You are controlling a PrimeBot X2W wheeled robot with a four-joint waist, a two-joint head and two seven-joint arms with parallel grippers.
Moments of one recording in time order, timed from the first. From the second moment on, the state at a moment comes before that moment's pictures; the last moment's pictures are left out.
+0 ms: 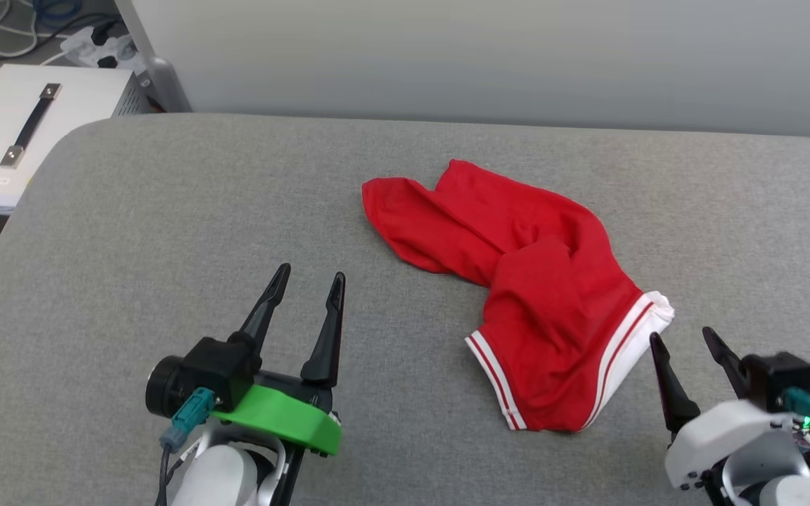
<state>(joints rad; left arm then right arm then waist) -0.11 0.09 -0.21 0.09 -0.24 -0.12 -0.26 0.01 -0.10 -0.02 0.06 0.11 0.13 -0.03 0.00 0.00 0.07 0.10</state>
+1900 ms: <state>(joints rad) -0.17 0.07 -0.26 0.14 -0.24 -0.13 -0.26 -0.11 -0.49 -0.20 0.15 0.13 0.13 0.73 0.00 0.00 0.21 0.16</state>
